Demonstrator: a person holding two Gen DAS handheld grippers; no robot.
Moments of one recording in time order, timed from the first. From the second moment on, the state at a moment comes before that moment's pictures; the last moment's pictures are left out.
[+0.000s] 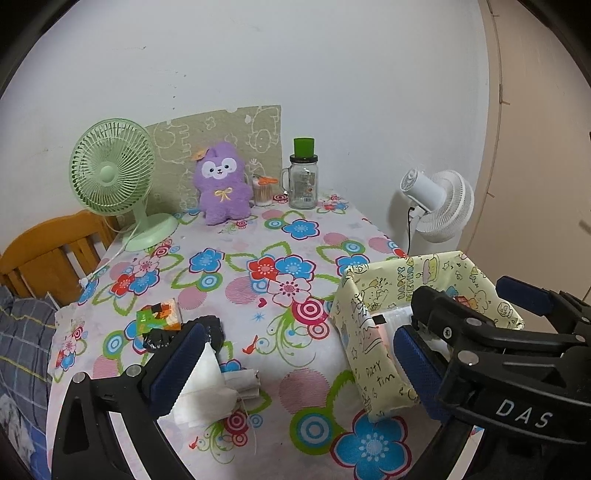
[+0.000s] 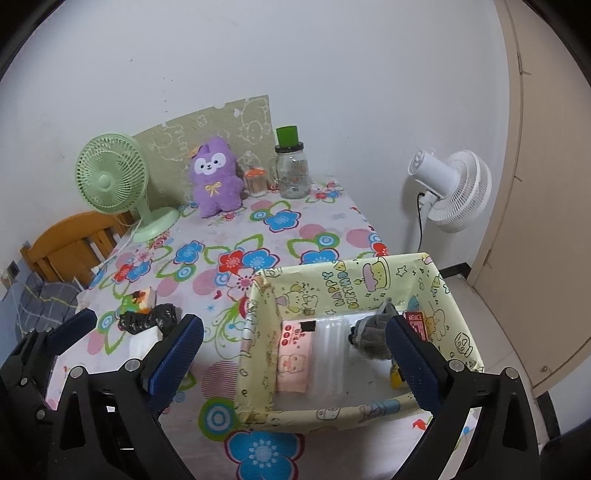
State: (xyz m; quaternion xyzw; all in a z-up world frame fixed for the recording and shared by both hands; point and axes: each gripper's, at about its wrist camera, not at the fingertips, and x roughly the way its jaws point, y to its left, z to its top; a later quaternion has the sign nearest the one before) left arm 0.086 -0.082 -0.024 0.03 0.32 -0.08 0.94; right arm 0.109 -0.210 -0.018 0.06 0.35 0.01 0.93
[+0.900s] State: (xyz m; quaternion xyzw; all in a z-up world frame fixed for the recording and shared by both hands) left arm 0.067 -0.034 -0.032 0.00 0.33 -0.07 0.94; right arm 0.093 -0.154 -0.019 0.03 0.35 0.05 0.94
